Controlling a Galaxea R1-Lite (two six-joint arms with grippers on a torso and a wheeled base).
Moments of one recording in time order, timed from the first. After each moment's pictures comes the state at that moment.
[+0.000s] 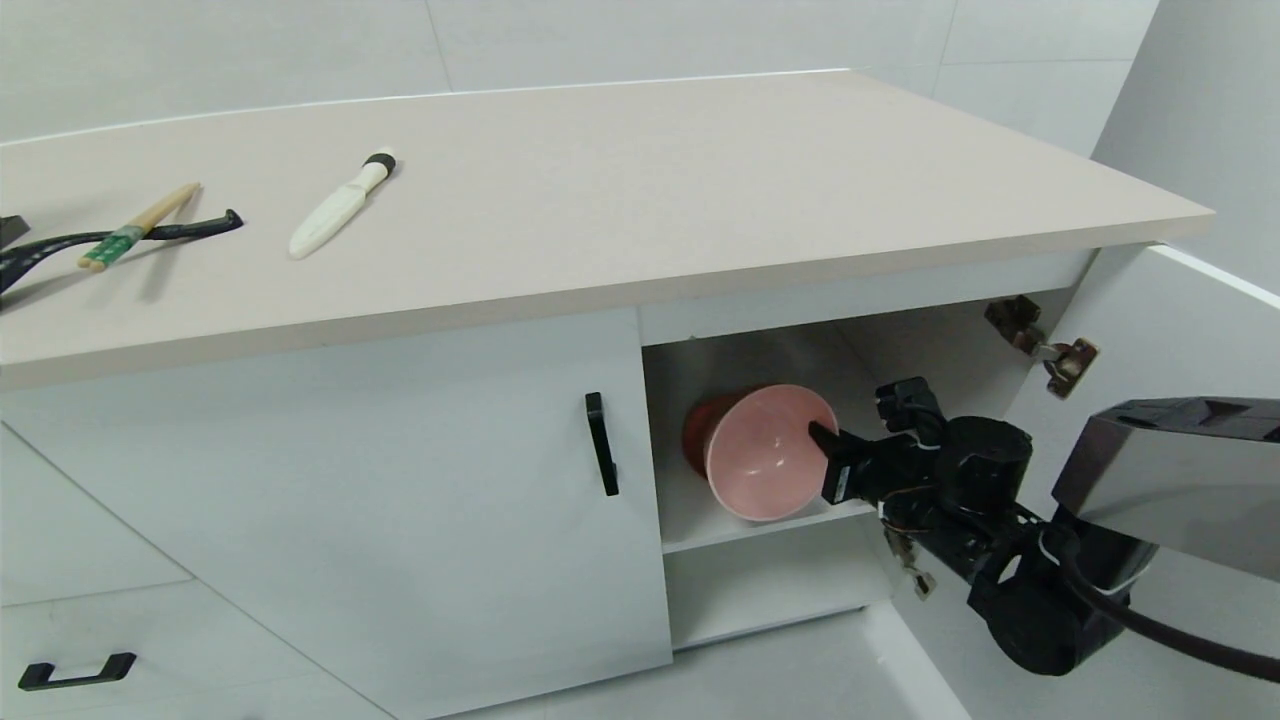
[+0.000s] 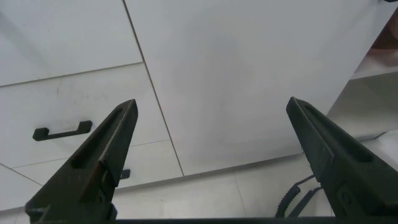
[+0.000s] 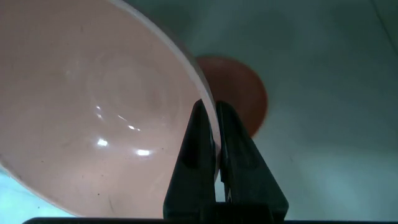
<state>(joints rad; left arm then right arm) 0.01 0.00 0.00 0.00 0.03 0.06 0.43 2.27 -0.75 -1.52 0.04 0.10</state>
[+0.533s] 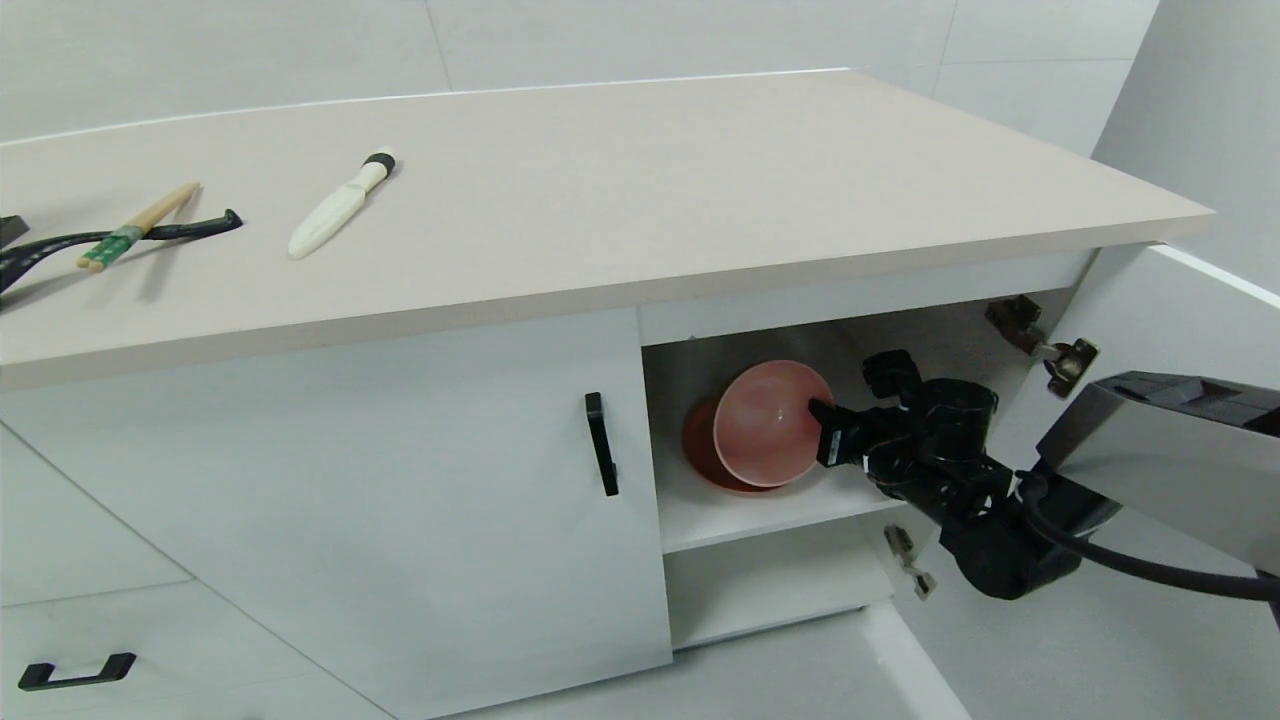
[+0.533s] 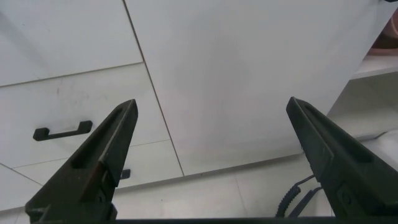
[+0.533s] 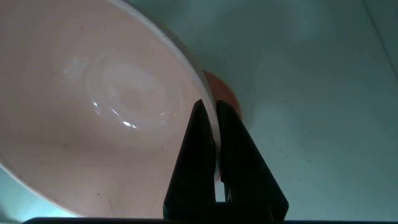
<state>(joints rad) 0.01 0.00 0.00 0.00 0.03 0.06 0.36 2.33 -1.00 -1.29 0.06 0.11</state>
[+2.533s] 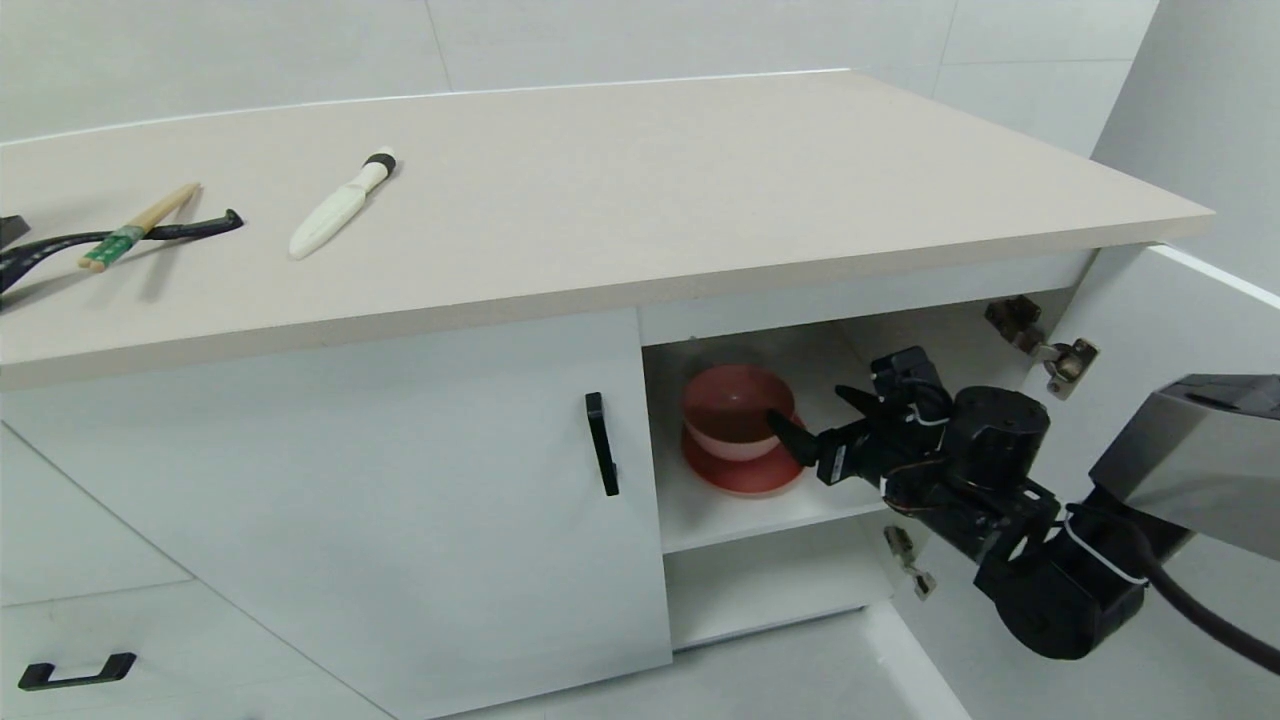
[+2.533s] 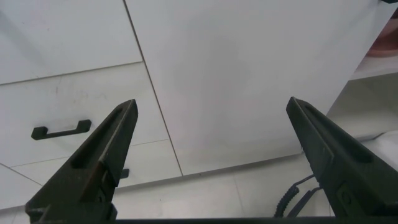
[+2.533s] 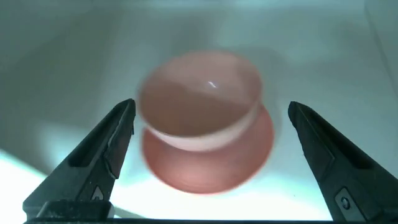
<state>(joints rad) 0.01 0.00 0.00 0.00 0.03 0.05 0.46 2.16 -0.75 -1.47 0.07 0.02</state>
